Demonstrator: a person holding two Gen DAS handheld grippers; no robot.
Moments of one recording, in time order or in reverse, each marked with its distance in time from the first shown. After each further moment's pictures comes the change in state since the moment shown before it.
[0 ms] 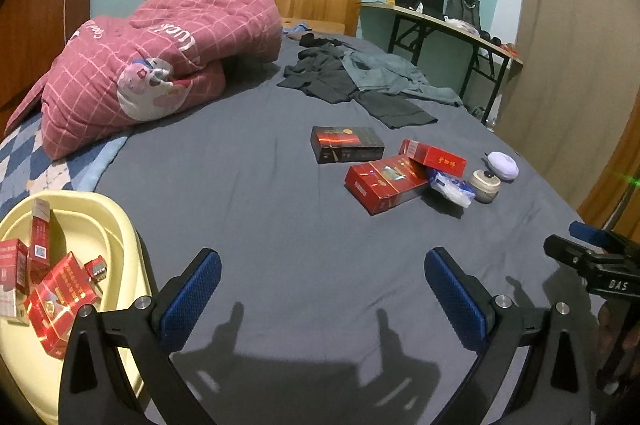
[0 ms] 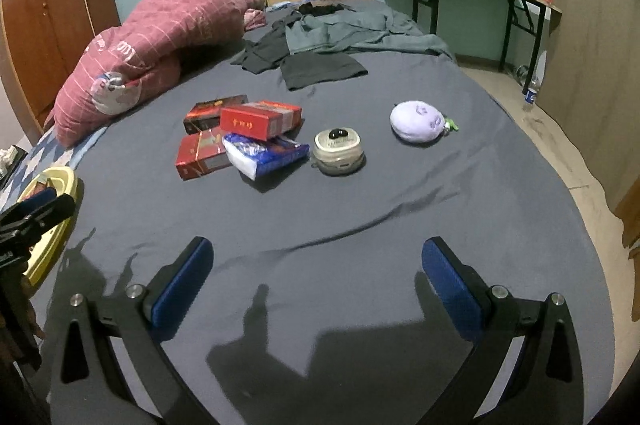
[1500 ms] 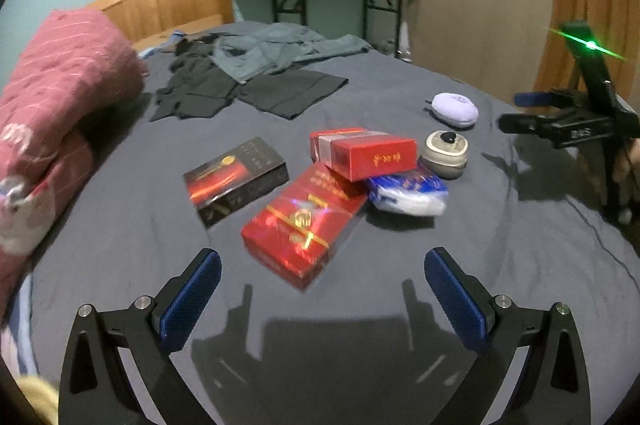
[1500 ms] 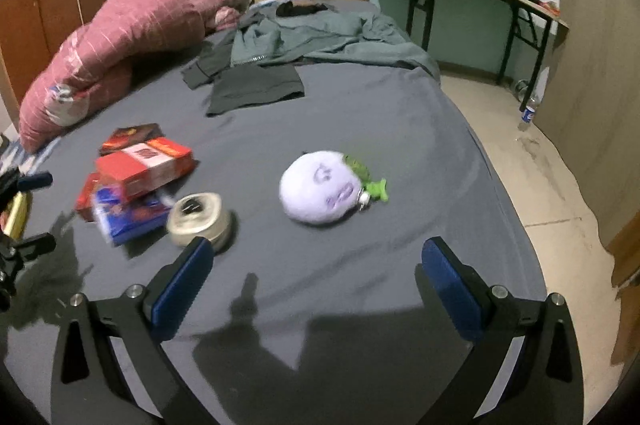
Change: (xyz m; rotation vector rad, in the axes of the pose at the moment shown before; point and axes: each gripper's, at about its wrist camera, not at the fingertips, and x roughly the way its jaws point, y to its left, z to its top) left arm 0.128 -0.056 0.063 0.409 0.117 -0.224; right arm 0.076 -0.101 0.073 -0.082 0.014 -0.033
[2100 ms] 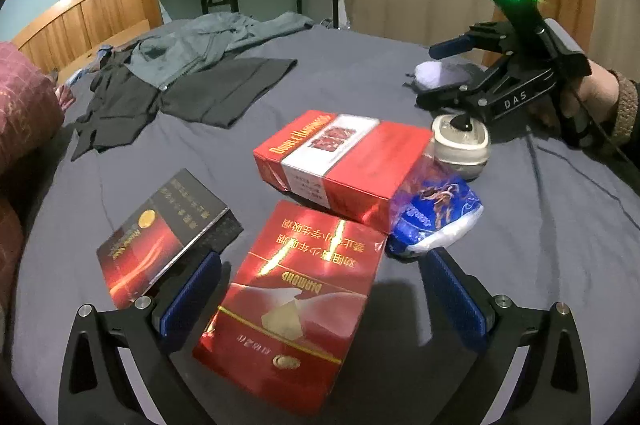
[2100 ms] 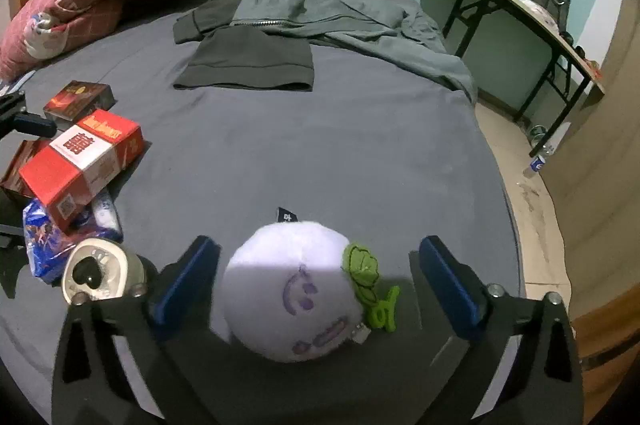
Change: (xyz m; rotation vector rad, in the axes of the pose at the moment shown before) left arm 0.103 0.010 0.032 0.173 0.058 -0.152; right arm 0.082 0.006 0.041 -0.242 0.084 -0.035
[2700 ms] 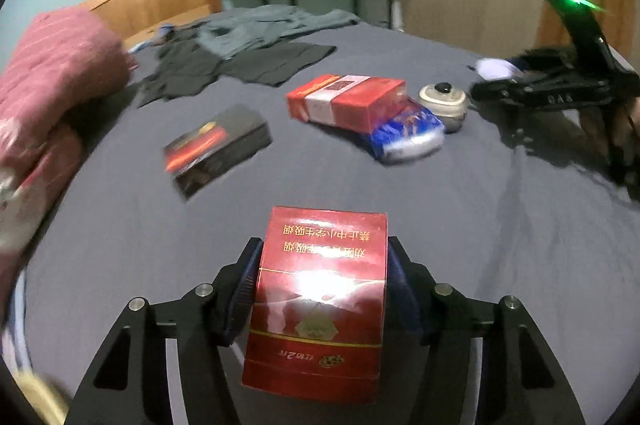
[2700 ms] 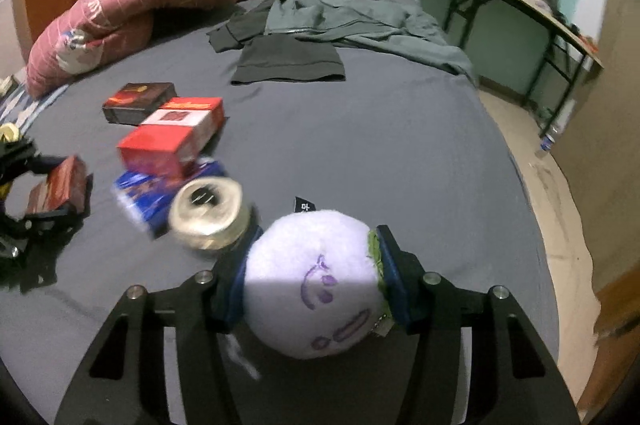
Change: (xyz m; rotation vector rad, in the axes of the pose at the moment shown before) left arm -0.078 -0.049 -0.060 -0.146 -0.011 0.194; right arm -0.066 0.035 -0.045 0.104 -0.034 0.039
